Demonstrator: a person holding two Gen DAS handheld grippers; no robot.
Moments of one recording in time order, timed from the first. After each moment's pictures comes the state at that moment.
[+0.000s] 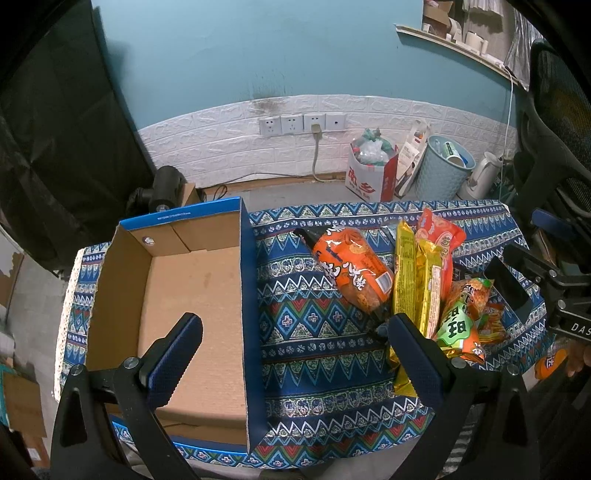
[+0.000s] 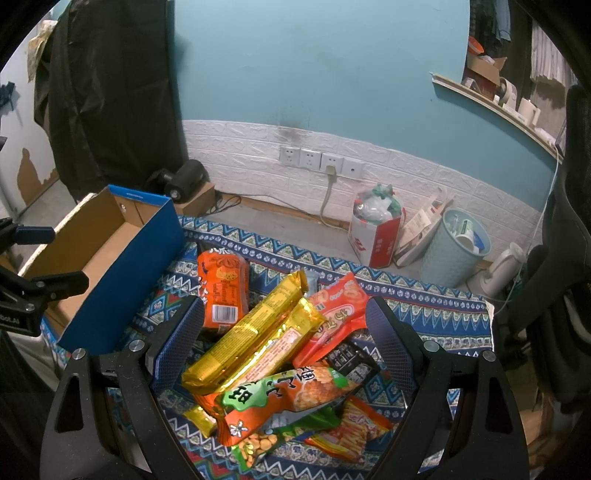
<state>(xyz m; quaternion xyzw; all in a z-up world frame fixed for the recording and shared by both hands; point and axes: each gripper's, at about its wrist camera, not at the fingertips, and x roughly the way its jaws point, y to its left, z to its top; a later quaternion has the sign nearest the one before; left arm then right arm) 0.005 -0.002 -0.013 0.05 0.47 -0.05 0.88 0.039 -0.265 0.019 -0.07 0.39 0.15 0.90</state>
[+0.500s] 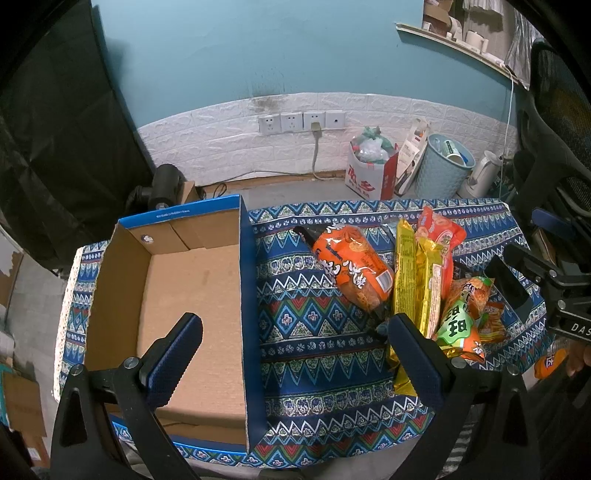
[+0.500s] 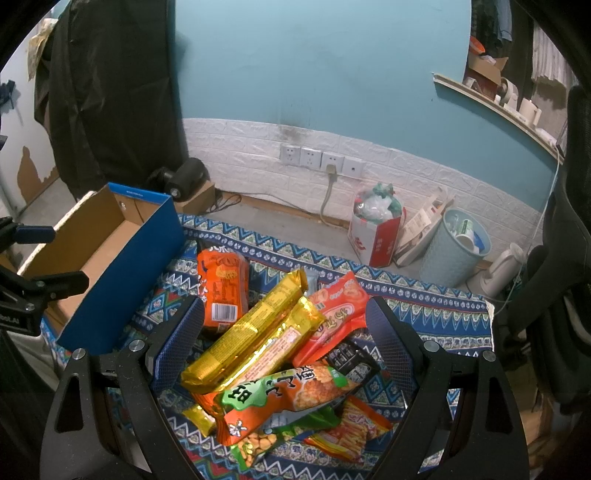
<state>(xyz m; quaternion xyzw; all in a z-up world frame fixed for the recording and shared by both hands) 0.003 -0.004 -0.016 0.05 0.47 -0.05 0.88 0.039 -0.267 0.018 -0.07 0.39 0.15 0.90</state>
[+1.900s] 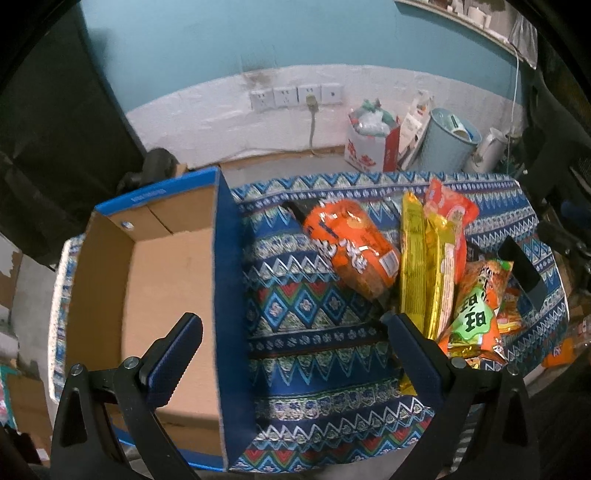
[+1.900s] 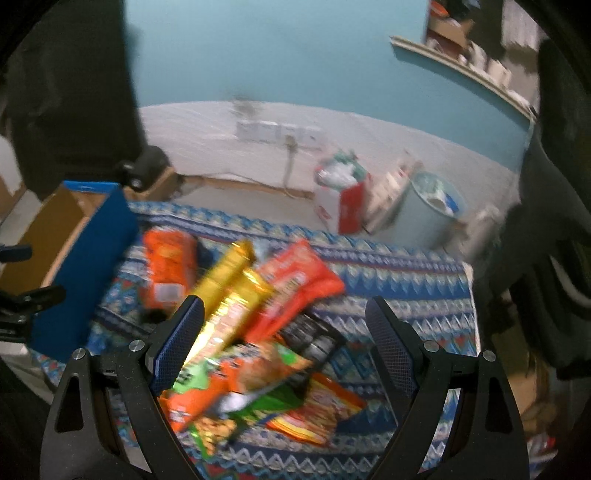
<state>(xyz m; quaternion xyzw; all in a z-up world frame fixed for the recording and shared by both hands) 0.030 -0.022 -0.058 0.06 0.52 -0.05 0.85 0.053 -0.320 -0.016 -0.05 0.45 0.07 0.89</state>
